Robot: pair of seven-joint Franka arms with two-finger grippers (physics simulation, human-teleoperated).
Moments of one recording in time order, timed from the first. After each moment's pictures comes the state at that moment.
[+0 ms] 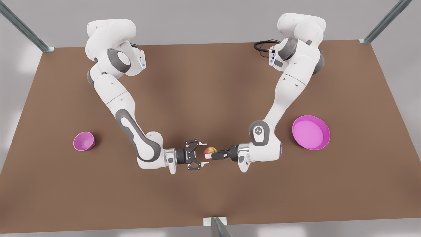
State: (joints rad) left arm -0.23 1.02 -0.42 -1.10 -1.00 2.26 -0.10; right arm 0.05 1.15 0.55 -1.17 1.31 2.05 -2.10
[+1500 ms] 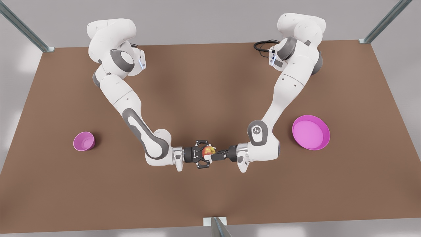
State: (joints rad) left arm -0.24 1.03 -0.42 -1.08 -1.02 2.29 -0.10; right arm 0.10 1.18 0.61 -1.13 1.34 2.15 -2.22
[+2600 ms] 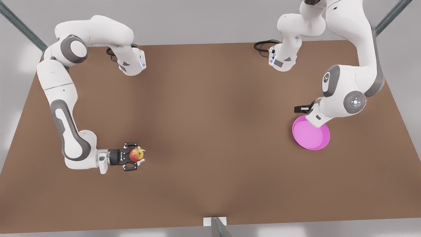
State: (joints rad) left arm -0.19 0.18 0.05 -1.70 -0.04 1.51 -0.10; right arm -0.56 0.91 0.61 -1.52 0.88 1.82 -2.22
